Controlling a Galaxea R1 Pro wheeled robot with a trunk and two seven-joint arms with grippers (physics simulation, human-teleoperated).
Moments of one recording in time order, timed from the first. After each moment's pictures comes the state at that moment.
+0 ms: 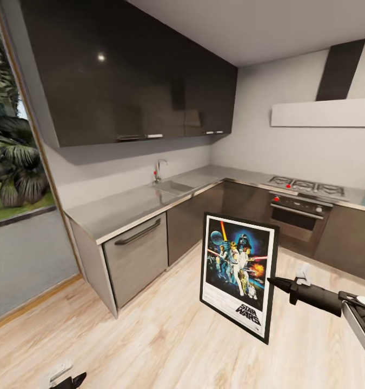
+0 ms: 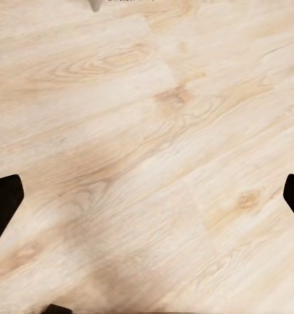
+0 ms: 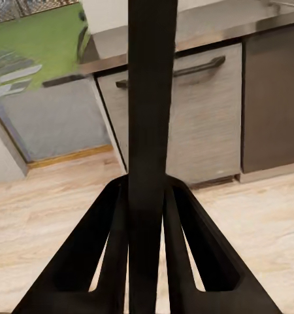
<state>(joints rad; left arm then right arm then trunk) -0.34 0.25 0.19 -0.25 0.41 0.05 -0.36 -0.51 -0.43 -0.16 -0.85 -0.19 0.11 1.20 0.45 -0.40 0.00</state>
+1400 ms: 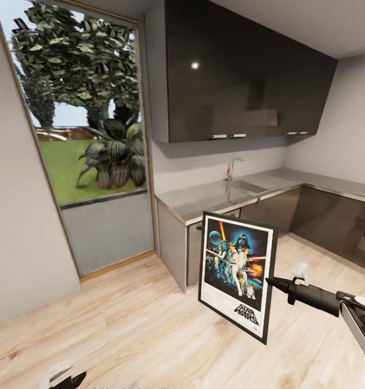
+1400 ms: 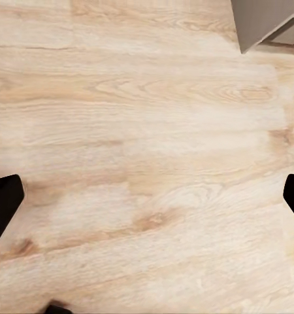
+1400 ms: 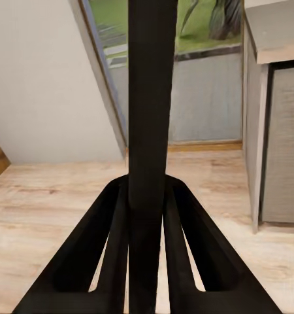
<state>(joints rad) -0.34 0.25 0.19 -0.25 0.41 0.05 -0.36 -0.51 -0.42 -0.16 -0.85 -0.19 0.11 1.20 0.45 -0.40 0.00</state>
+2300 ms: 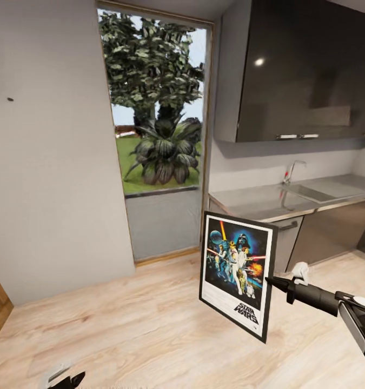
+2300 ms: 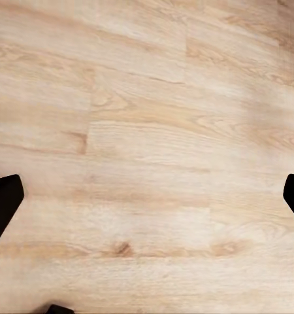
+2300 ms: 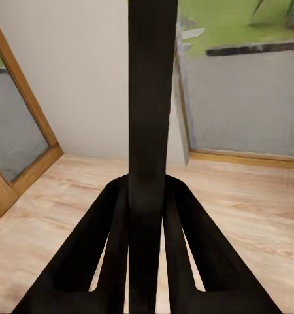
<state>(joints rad) -0.34 0.26 0.19 -0.25 0.41 0.05 -0.36 -0.51 -0.41 -0.16 -0.85 -0.19 0.11 1.17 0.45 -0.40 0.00</state>
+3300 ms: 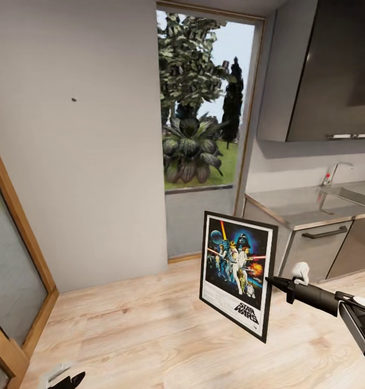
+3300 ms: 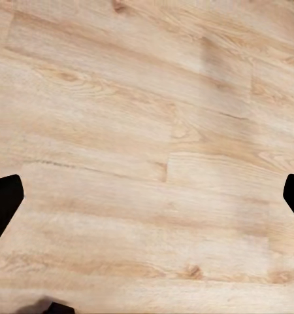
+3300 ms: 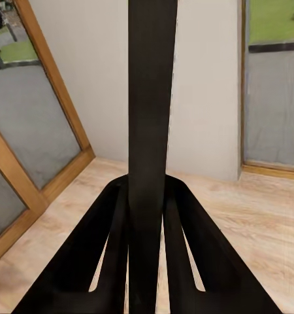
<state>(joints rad) -0.34 0.26 0.19 -0.25 0.41 0.05 -0.36 -0.51 -0.41 -0.16 -0.85 -0.19 0.11 1.16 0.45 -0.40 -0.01</state>
